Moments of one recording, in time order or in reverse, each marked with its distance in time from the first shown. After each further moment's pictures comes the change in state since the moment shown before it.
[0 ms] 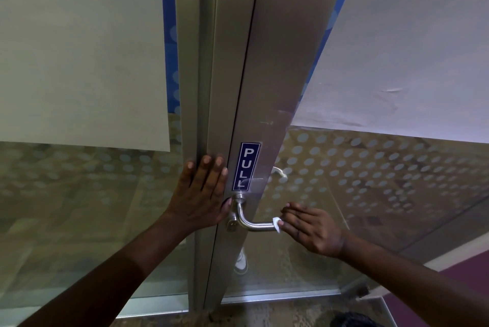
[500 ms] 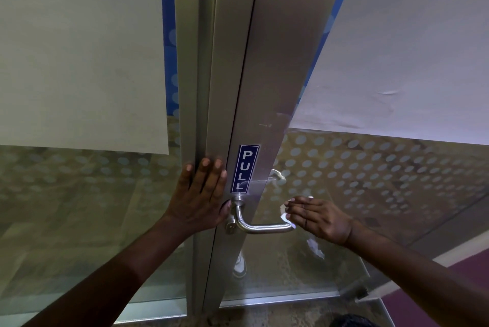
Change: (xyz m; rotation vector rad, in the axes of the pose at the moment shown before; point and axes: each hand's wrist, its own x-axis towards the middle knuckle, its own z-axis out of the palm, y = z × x) left_hand 0.002 0.000 0.000 0.003 0.003 0.003; right_hand -0.007 0.031 -0.007 0.120 -0.042 0.000
